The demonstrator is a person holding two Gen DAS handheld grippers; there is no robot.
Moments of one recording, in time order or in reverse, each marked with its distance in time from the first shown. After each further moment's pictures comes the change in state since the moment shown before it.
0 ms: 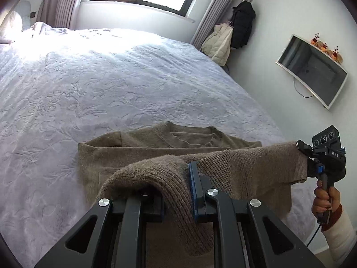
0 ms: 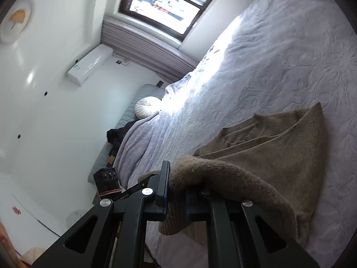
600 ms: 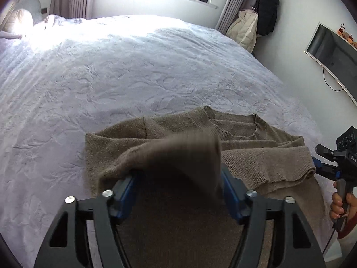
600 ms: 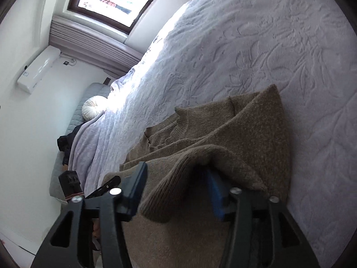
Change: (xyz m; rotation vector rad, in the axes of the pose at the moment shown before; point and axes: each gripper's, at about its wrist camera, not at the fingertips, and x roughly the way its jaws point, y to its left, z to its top) left arm 0.047 0.018 -0.010 0.007 0.038 0.175; right arm 0.016 -0.059 -0.005 0.018 0.019 -0.277
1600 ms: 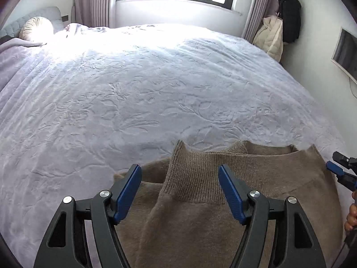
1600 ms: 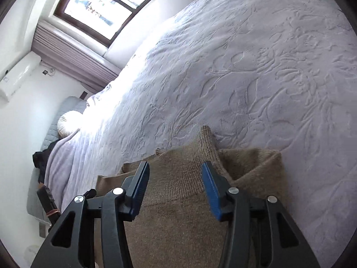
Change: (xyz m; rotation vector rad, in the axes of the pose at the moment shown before) left arm 0.025 0.021 0.046 -0.038 -0.030 0.172; right arm 0.007 -0.002 0.034 0.024 -0.088 -0.150
